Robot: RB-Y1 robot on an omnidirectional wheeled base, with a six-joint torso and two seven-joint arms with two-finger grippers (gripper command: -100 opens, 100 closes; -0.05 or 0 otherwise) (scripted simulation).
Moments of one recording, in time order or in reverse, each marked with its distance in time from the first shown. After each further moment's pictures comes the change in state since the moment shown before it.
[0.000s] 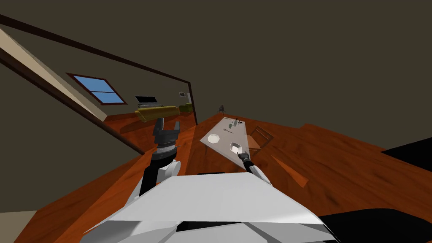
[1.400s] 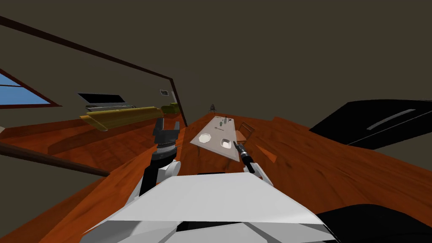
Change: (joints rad) left arm 0.000 0.000 0.000 0.000 0.000 0.000 0.000; right arm 0.104 0.061 0.006 -0.410 -0.276 -0.120 -0.334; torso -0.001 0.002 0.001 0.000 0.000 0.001
